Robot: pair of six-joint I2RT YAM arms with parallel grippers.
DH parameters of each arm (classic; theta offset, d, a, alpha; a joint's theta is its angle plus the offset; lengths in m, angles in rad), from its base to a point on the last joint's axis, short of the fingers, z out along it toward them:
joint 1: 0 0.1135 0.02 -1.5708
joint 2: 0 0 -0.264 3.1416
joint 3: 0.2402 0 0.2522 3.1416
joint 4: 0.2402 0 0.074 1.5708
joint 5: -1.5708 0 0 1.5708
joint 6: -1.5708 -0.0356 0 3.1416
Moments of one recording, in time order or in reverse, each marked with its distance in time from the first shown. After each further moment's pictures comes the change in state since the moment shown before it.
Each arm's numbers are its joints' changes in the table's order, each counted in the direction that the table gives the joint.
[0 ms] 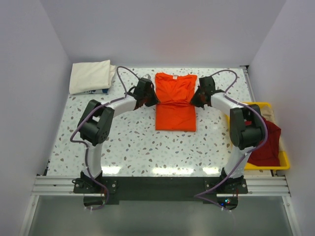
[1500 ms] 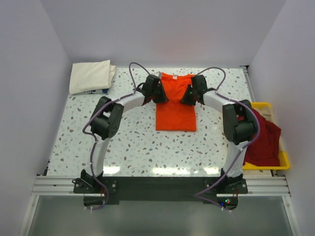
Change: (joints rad) left arm -0.040 0.174 0.212 0.030 -0.105 -0.088; right arm 0.064 0.092 0.060 -0.053 0.120 0.064
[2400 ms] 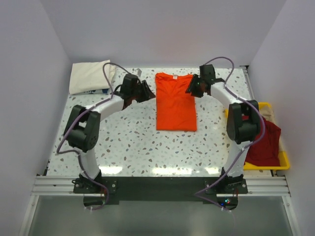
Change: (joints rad) left arm 0.147 -0.274 -0.248 -0.062 -0.051 -0.013; right arm -0.085 0.089 0.311 0.212 0.007 0.115
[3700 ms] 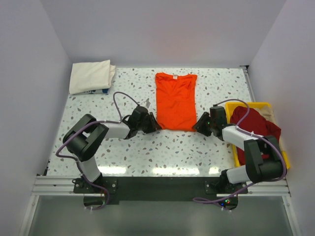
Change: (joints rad) left arm -0.242 -0.176 -0.595 -0.357 0.059 0.194; right arm 0.002 -0.639 -1.053 -0.405 0.010 -0.192
